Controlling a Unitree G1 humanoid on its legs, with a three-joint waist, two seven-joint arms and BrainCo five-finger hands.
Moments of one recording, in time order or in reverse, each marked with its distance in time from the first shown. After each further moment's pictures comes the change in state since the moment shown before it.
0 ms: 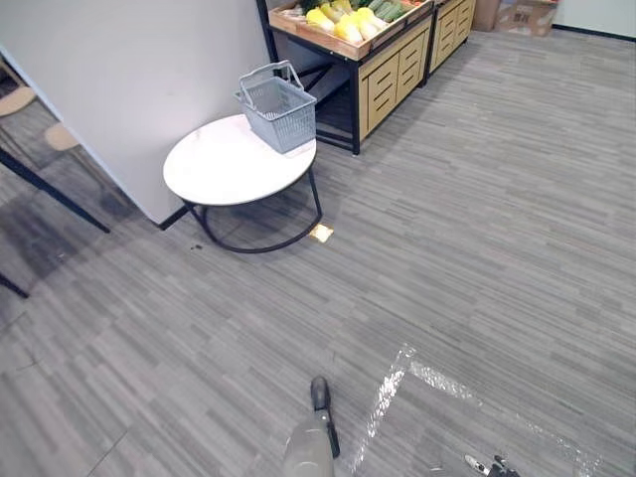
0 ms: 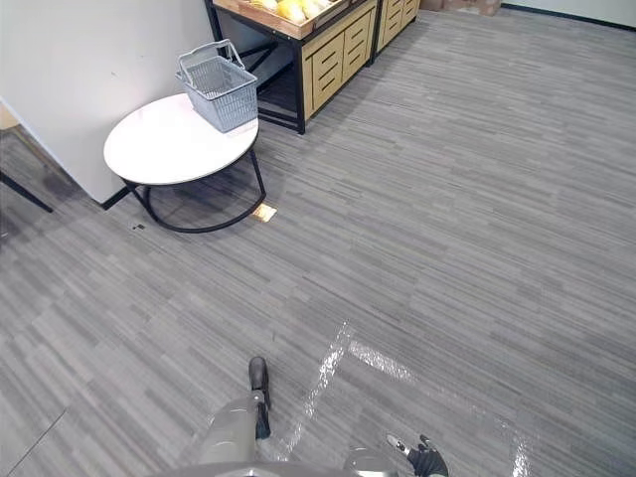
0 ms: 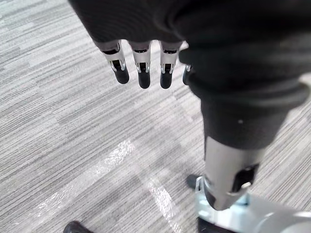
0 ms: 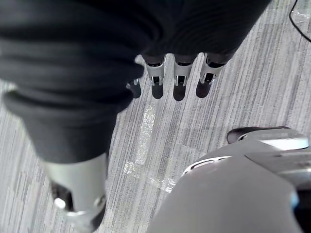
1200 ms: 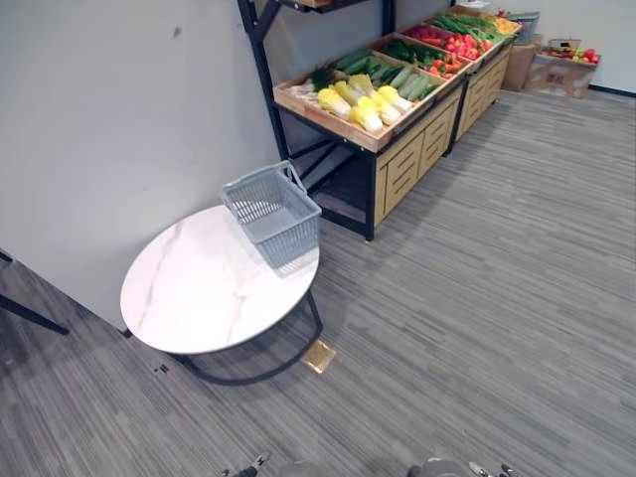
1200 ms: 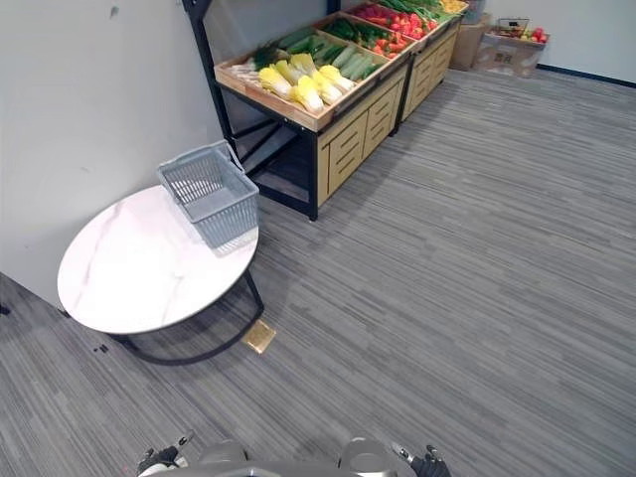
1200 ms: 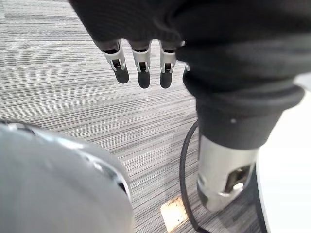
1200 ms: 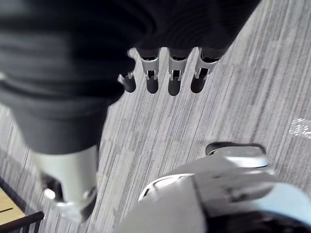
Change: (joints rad) left arm -0.201 -0.014 0.244 -0.035 0.020 -0.025 0.116; right arm 0.040 0.016 -0.080 -0.033 -0.055 0.006 -0.056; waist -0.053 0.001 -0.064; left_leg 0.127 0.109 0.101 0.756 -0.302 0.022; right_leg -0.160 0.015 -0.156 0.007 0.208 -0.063
